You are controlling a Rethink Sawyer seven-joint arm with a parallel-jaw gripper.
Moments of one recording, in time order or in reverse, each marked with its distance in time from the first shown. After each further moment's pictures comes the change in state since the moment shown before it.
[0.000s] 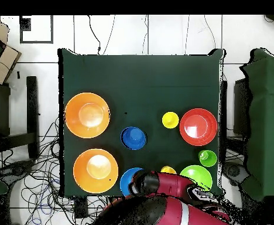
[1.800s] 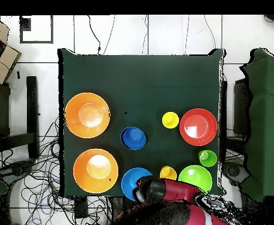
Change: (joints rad) arm -0.071 -0.025 0.002 0.050 -0.029 0.000 0.000
